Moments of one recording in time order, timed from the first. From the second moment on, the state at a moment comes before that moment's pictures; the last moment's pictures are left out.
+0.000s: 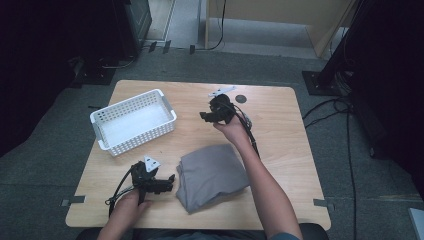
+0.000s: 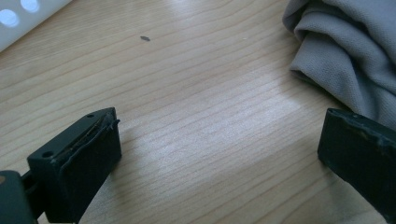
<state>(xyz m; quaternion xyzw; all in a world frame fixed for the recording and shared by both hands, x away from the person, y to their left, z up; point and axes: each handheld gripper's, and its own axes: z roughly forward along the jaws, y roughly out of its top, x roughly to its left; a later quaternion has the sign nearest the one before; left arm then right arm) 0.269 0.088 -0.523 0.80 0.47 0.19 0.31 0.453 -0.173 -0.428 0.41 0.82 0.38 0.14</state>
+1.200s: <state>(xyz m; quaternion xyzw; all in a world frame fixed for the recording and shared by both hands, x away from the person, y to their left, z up) 0.268 0.092 -0.524 0.86 0.35 0.14 0.34 0.509 -0.036 -0.449 0.40 0.84 0.35 0.10</state>
